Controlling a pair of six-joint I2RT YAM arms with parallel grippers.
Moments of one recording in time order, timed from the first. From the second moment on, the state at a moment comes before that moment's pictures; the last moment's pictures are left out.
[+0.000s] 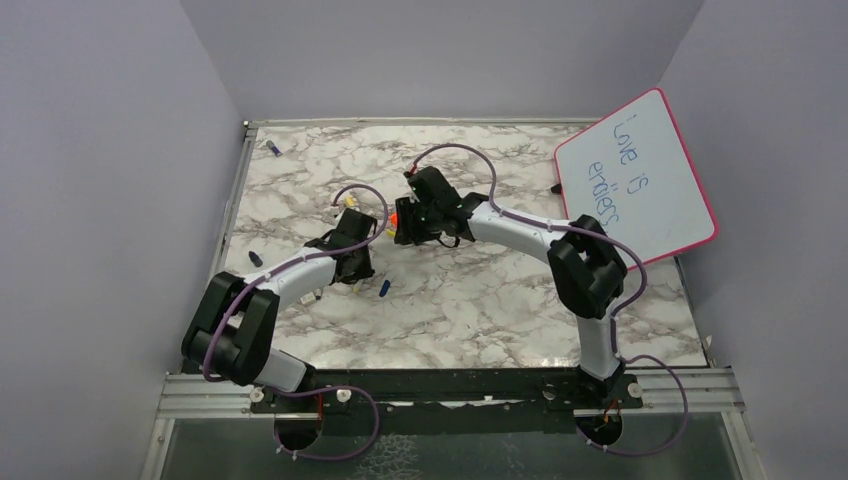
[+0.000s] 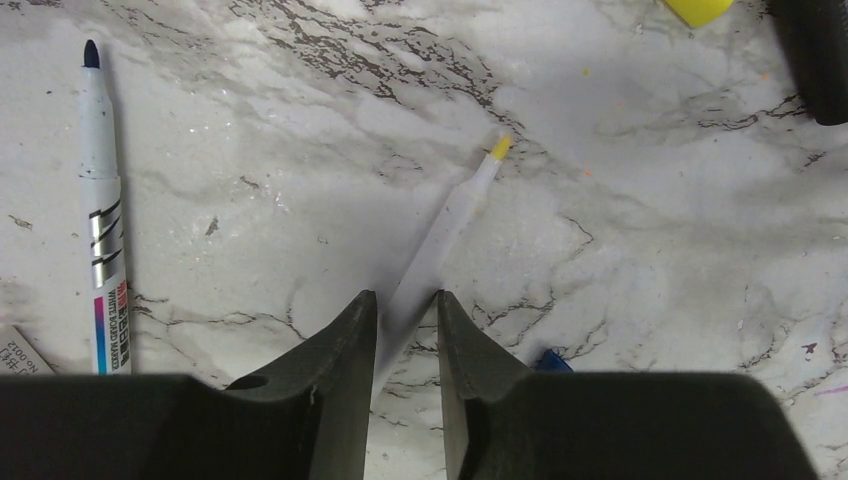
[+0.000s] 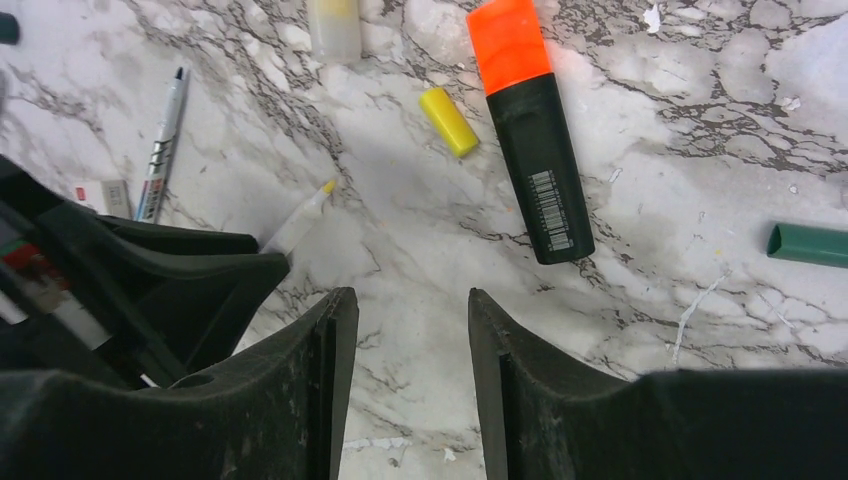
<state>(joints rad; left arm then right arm) -0.43 1.44 0.71 -0.31 -0.18 -0.54 0.81 2.02 1.52 -0.31 -0.09 0.48</state>
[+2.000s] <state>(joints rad) -0.47 0.87 0.58 0.26 0.64 -0.61 0.81 1.30 0.94 0.22 -0.27 0.83</state>
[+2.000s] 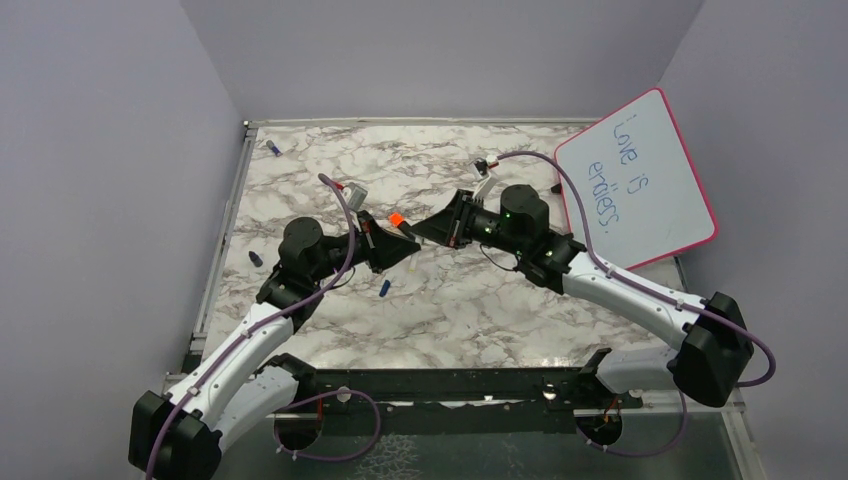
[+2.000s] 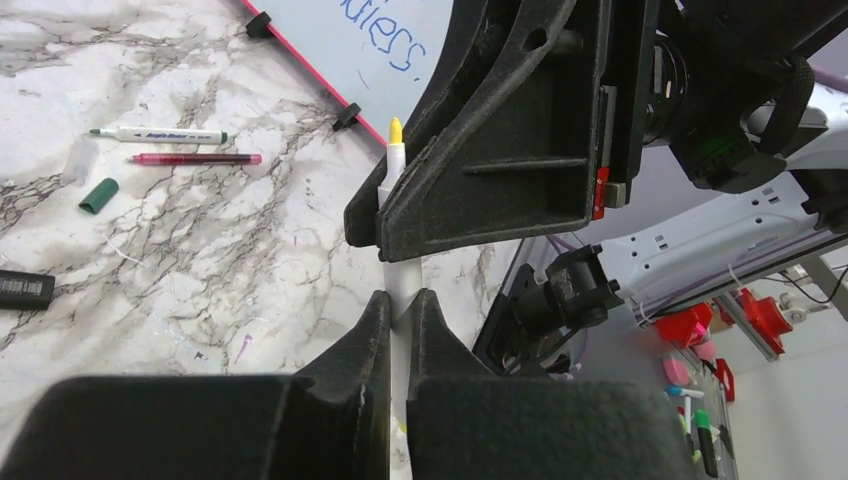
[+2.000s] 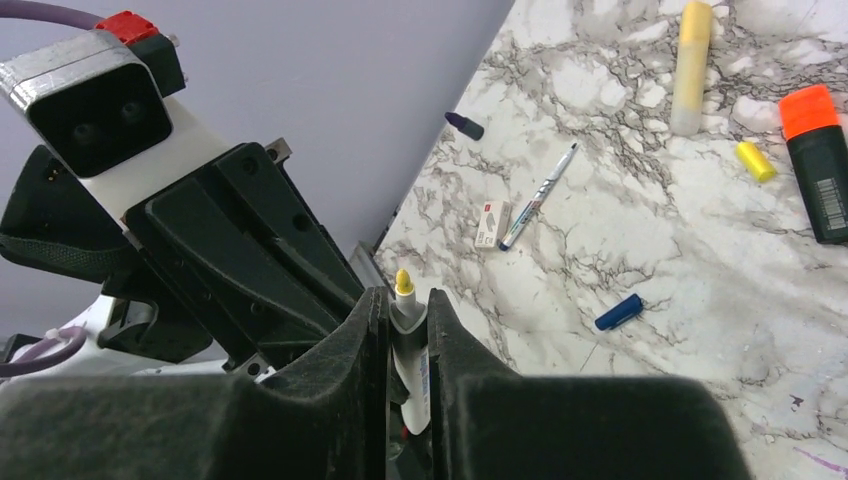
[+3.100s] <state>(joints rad) -0.47 0.83 0.66 -0.33 -0.22 -0.64 0.81 1.56 1.00 0.26 -0.27 0.69</state>
